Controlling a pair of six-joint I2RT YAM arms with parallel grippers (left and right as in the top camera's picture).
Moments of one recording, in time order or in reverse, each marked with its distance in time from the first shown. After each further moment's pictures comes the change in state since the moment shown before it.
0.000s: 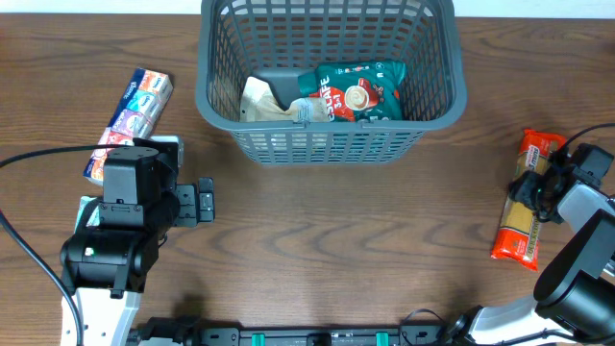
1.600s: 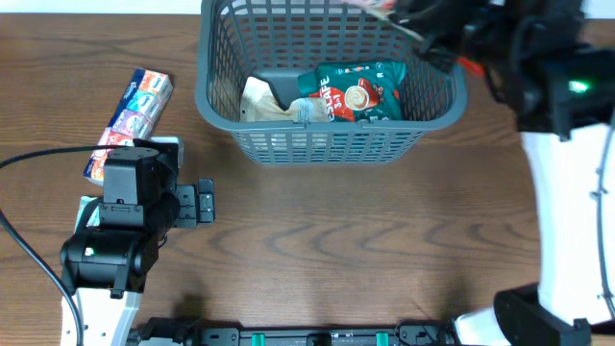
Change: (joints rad) left arm 0.000 0.000 0.000 -0.008 0.000 0.000; right arm 0.878 -0.060 1.297 -0.651 -0.324 -0.838
